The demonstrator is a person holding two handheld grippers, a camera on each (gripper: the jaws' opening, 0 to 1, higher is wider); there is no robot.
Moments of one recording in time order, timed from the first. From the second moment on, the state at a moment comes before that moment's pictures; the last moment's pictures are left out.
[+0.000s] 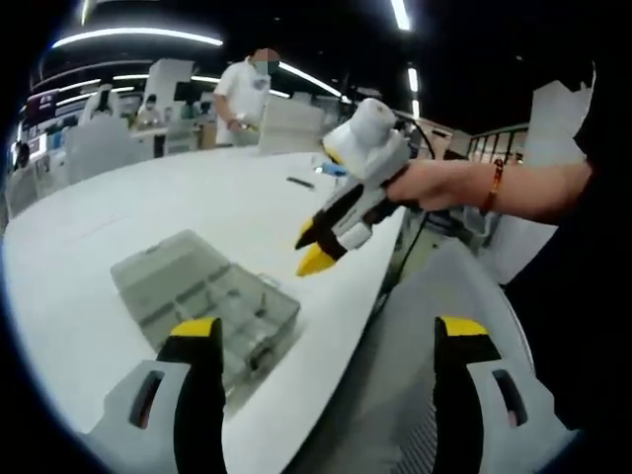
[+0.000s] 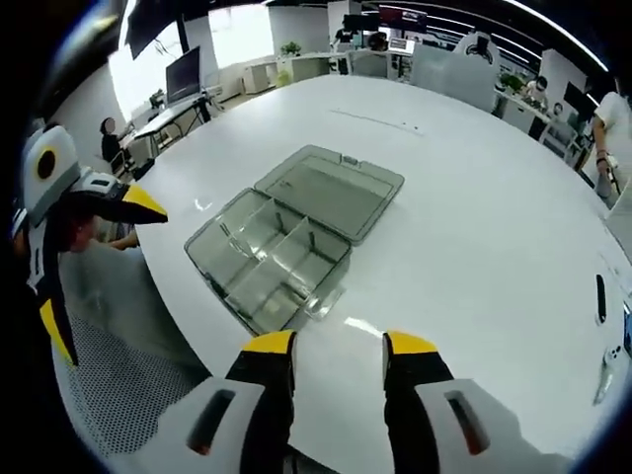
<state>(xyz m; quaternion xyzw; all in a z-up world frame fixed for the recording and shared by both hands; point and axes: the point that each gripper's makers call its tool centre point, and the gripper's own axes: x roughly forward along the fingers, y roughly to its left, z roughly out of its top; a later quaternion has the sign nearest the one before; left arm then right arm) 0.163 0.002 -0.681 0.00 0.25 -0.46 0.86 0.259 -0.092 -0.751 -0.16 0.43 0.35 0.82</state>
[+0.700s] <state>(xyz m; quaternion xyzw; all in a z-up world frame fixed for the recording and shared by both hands) 0.178 0.012 -0.688 -0.02 0.25 -0.44 0.86 0.268 -0.101 -0.777 -0.14 0.47 0.31 0.81</state>
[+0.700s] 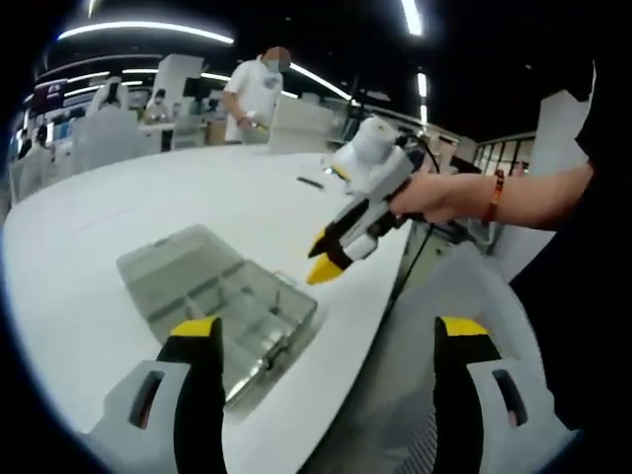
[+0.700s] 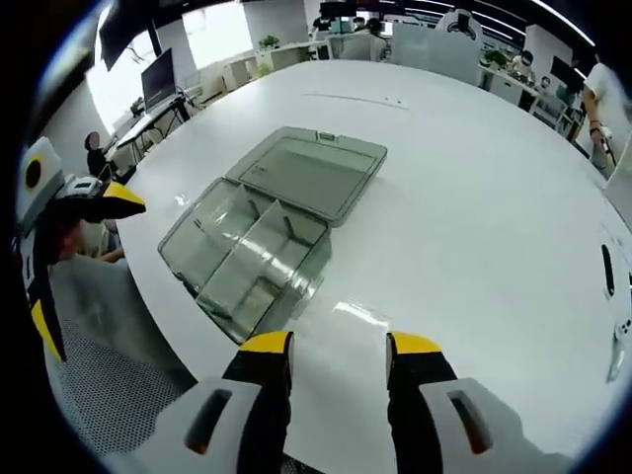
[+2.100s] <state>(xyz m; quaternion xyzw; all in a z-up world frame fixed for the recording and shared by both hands) 0.186 0.032 -0.699 -0.04 0.26 -0.42 0.87 0.267 -0.099 -0.815 -0.14 0.52 0.26 0.80</state>
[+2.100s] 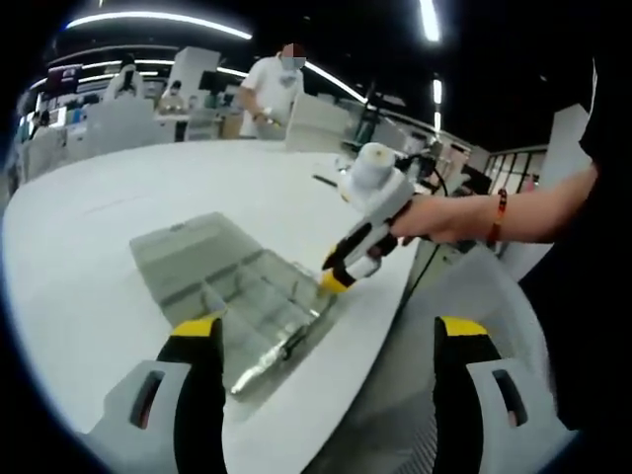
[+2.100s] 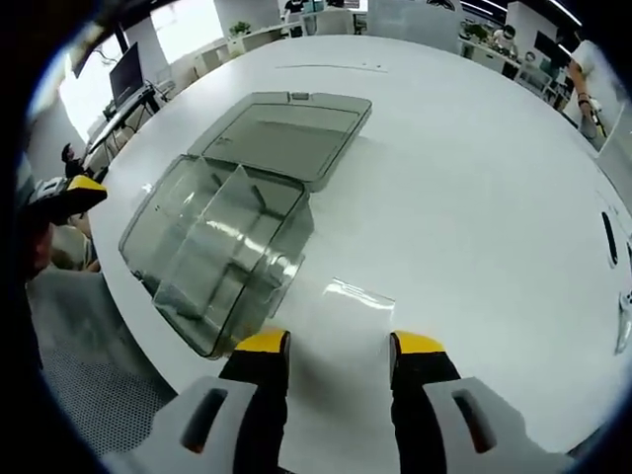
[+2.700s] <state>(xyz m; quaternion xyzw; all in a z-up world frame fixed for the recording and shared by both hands) 0.187 0.035 -0.702 -0.04 0.27 -0.42 0.87 0.270 -0.098 -0.818 -0.15 0.52 0.23 0.81</state>
